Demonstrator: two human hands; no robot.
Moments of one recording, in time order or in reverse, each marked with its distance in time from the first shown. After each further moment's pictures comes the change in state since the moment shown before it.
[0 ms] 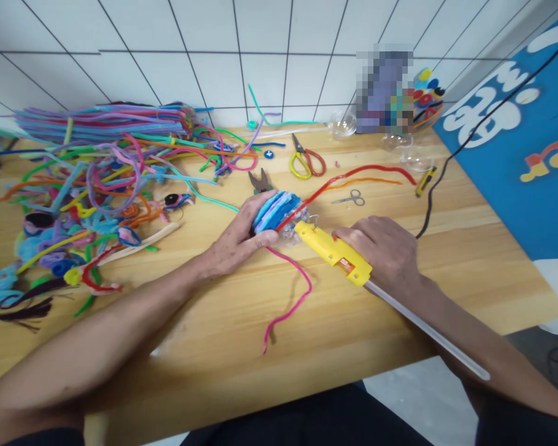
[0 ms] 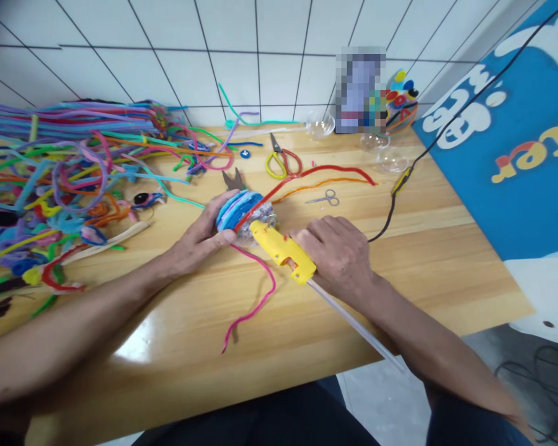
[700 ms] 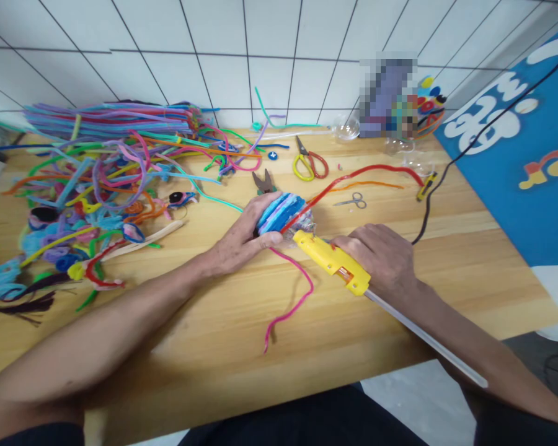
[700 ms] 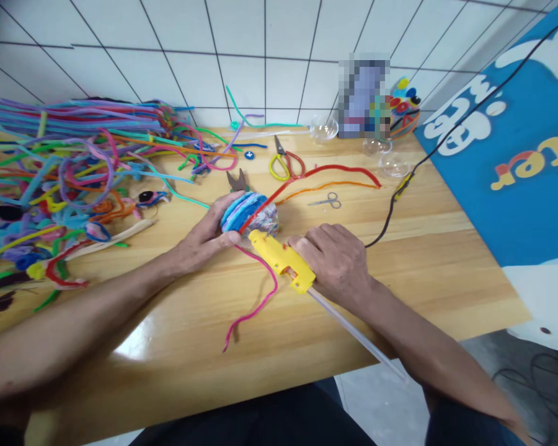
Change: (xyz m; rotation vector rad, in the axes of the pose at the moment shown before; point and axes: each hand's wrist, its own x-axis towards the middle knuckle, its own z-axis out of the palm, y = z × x) left_hand 0.000 -0.002 0.002 -0.014 -0.001 0.020; right_hand 0.003 -0.008 -0.001 0.018 0.037 -0.038
